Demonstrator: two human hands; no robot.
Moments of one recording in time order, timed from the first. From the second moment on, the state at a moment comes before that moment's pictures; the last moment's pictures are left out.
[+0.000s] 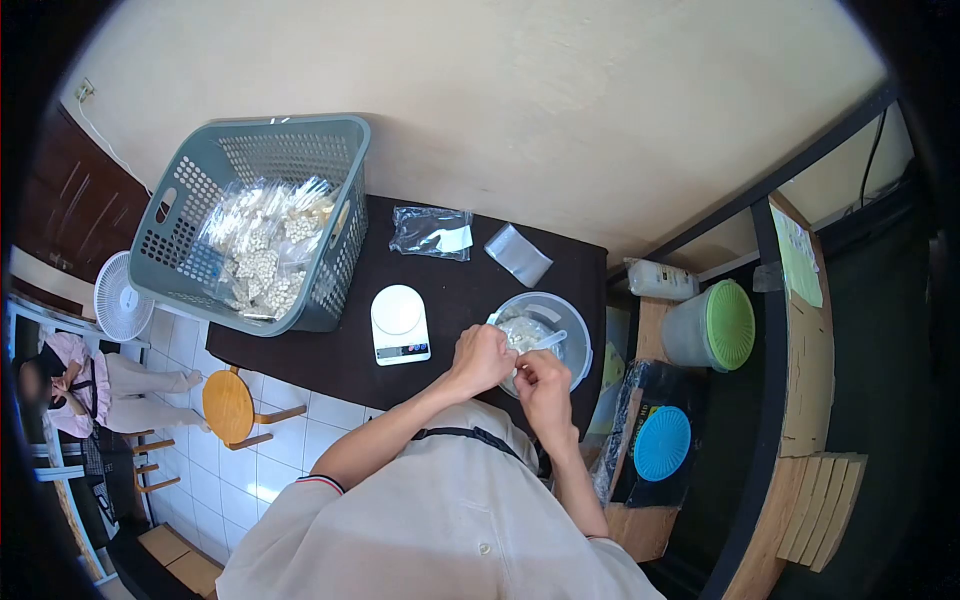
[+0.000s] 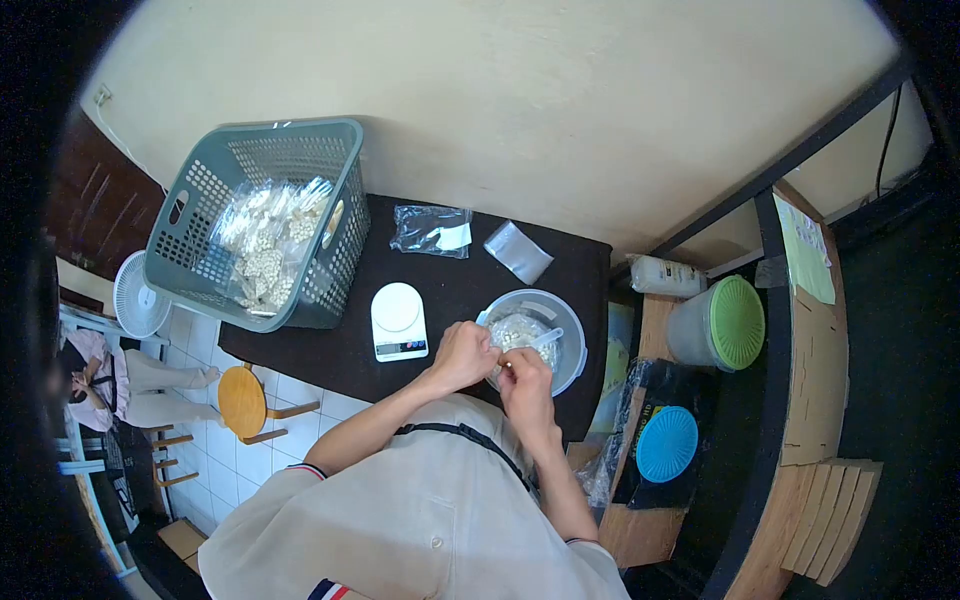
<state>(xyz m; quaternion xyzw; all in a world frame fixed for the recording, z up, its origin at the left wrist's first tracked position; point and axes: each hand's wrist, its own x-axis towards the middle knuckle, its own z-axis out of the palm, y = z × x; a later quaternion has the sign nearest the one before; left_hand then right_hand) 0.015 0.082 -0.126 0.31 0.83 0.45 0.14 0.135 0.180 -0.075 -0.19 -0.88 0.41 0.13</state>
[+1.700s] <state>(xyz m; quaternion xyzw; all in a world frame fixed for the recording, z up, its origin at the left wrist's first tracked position) 0.062 0.123 -0.180 -0.10 0.06 0.68 0.73 0.143 0.279 -0.120 -0.19 -0.80 0.58 0.00</state>
